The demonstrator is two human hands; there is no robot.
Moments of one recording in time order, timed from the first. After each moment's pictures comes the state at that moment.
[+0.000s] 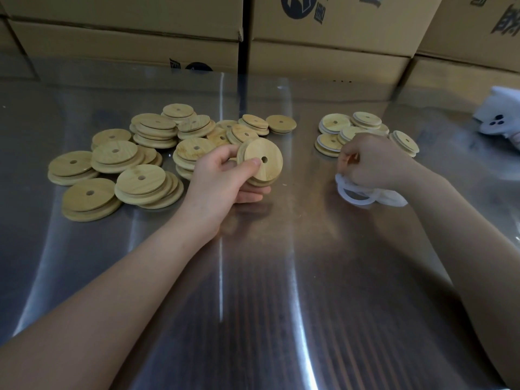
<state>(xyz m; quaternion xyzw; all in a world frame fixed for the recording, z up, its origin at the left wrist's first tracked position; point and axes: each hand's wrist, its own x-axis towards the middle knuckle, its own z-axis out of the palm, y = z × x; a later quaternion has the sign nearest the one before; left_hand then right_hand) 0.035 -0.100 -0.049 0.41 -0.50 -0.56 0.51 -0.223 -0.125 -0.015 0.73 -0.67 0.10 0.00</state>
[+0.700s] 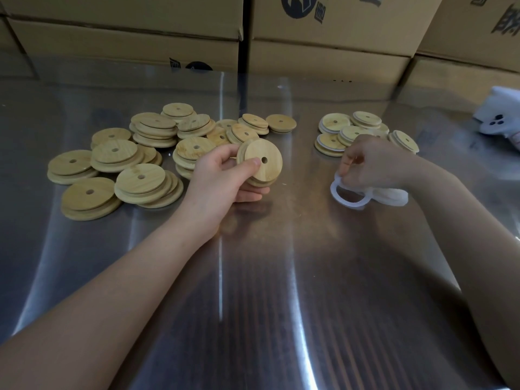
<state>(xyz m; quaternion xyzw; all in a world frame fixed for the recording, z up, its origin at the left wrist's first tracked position) 0.036 -0.100 -0.049 0.42 -0.51 -0.56 0.50 -0.224 -0.117 -0.008 0.71 -0.69 0.10 -0.10</state>
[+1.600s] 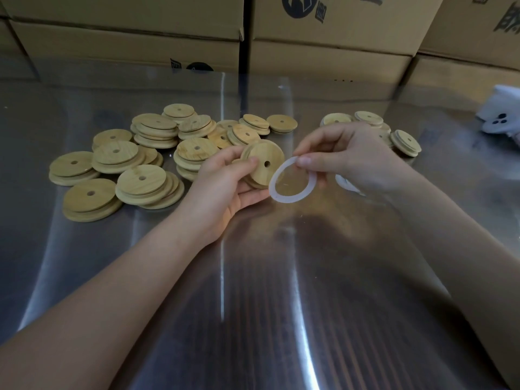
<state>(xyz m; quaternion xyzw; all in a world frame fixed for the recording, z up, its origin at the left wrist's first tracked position) 0.036 -0.098 -0.044 0.36 -0.42 -0.67 0.49 -0.169 -0.093 0.000 0.71 -0.42 0.39 -0.41</state>
